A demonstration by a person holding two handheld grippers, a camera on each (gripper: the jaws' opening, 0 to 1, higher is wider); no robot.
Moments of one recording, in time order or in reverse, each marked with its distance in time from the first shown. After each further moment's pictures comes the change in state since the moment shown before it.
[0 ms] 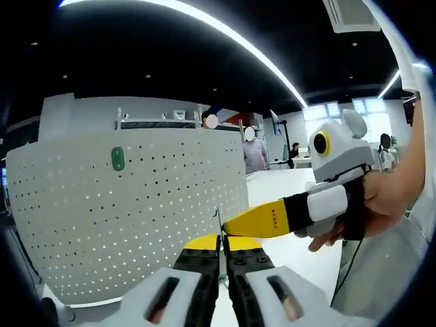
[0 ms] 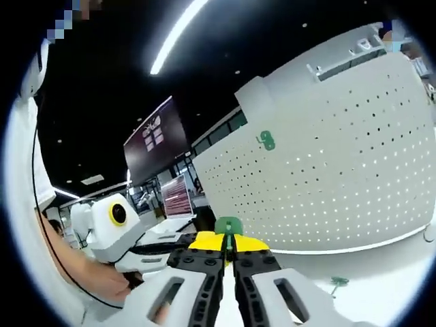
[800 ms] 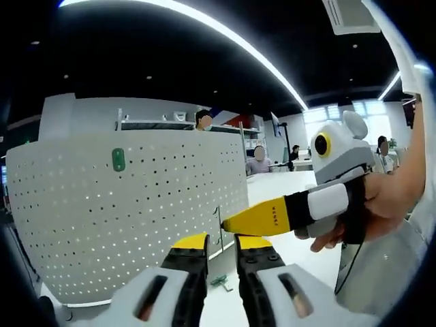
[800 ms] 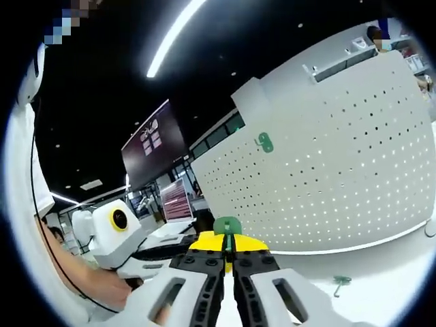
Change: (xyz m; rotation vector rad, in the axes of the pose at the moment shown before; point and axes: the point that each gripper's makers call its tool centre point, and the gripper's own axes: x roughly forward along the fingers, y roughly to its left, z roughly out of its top) left arm 0.002 -0.001 0.000 -0.048 -0.005 -0.018; right arm 0.001 0.002 0.004 0.035 -0.028 -0.001
